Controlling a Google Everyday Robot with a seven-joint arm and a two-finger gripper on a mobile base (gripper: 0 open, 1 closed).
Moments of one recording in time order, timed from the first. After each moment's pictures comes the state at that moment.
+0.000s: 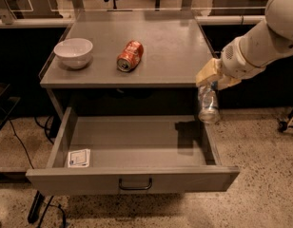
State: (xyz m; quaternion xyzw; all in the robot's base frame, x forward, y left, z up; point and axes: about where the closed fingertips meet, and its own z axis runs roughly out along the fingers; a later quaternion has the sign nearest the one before) arm 0.588 -0.197 0.865 0.00 0.96 0.17 0.21
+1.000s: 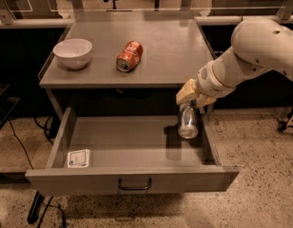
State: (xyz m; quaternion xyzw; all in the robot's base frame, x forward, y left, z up) arm 0.588 -0.152 0.796 0.00 0.97 0.20 0.16
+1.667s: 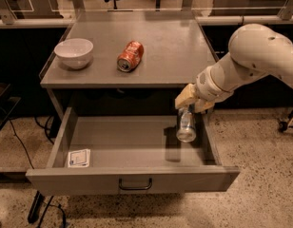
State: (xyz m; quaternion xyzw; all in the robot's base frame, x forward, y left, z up) arm 0.586 -0.144 0.778 0.00 0.97 0.21 0.14
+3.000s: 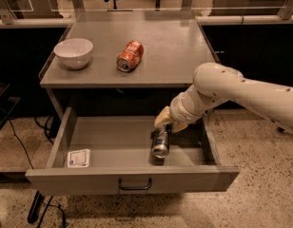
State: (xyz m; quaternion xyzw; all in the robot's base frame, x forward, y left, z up) arm 0.593 -0.089 0.673 0.05 0.97 0.23 0.09
